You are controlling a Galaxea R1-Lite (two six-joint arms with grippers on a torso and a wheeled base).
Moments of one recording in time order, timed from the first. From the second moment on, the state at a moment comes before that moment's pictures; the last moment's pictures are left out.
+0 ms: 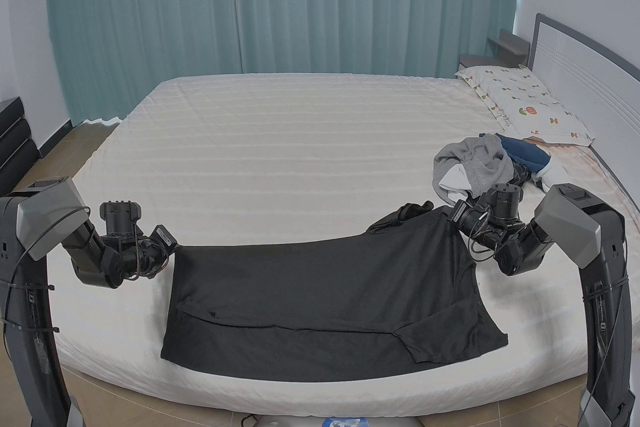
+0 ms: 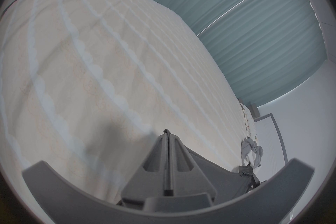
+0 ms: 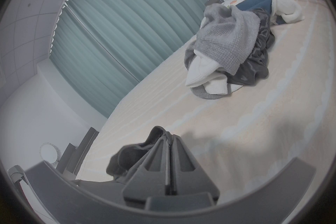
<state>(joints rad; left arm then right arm) 0.09 2.37 -0.98 -0.79 -0.24 -0.81 0.08 2.62 -1.36 -0.99 0.20 0.66</state>
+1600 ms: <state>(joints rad) 0.15 2.26 -0.86 -0.95 -0.25 -0.81 0.03 2.48 -1.04 -1.27 0.34 0.65</state>
